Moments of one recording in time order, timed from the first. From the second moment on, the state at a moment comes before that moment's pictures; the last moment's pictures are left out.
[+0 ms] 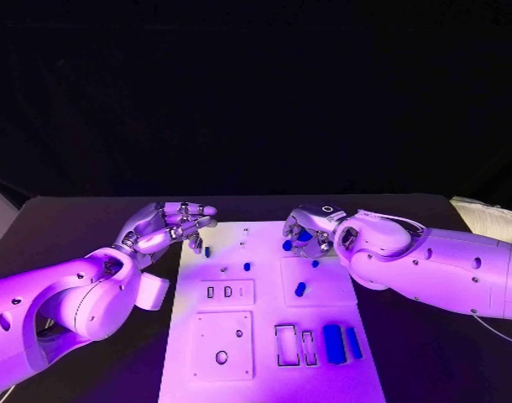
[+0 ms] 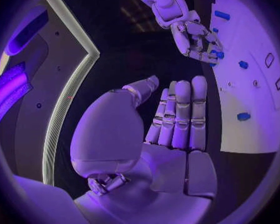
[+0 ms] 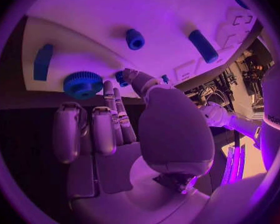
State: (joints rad) left arm 1.20 -0.98 -0.04 1.72 -0.14 -0.32 0.42; left_hand 1.32 -0.20 0.58 0.03 0.05 0.94 0.19 0.21 0.21 1.21 0.11 0.09 0.11 1.14 0.04 1.00 0.70 0.18 0.98 0.13 1.05 0.63; right arm 1.33 -0.72 -0.20 1.42 -1.60 -0.34 -0.18; right_hand 1.28 -0.27 0.48 0.02 0.28 1.01 0.14 0.12 0.23 1.20 0.07 0.08 0.12 1.46 -0.01 1.42 1.28 0.07 1.46 0.09 1.39 1.29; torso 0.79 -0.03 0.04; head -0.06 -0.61
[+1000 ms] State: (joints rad) left arm 1.20 -0.99 -0.04 1.71 -0.14 -0.31 0.41; left_hand 1.31 -0.20 0.59 0.03 0.05 0.93 0.19 0.21 0.21 1.20 0.12 0.09 0.11 1.13 0.04 1.00 0.69 0.18 0.98 0.13 1.06 0.64; right arm 1.34 -0.72 -0.19 1.45 -1.58 -0.44 -0.18; right_hand 1.31 -0.24 0.57 0.02 0.27 1.12 0.12 0.20 0.31 1.30 0.04 0.09 0.20 1.46 -0.02 1.43 1.26 0.03 1.47 0.08 1.52 1.31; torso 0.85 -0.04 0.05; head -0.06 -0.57
